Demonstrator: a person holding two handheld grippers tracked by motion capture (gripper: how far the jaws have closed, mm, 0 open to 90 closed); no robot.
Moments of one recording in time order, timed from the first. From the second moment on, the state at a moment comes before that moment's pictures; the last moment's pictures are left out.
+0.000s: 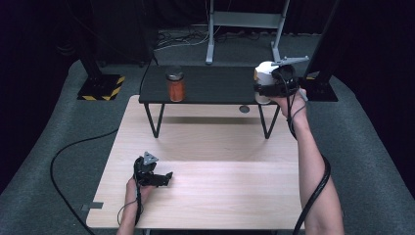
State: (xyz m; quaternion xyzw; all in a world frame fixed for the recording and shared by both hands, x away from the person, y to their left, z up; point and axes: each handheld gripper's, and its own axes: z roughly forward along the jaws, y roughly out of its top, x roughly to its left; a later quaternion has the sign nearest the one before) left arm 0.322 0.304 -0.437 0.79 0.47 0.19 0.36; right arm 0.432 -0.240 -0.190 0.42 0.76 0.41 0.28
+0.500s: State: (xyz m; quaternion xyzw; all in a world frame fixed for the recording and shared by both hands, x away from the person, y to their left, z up) left arm 0.323 0.305 -0.437 0.79 0.47 0.18 0.36; right arm 0.447 -0.235 -0.193 0.43 0.76 0.40 0.27
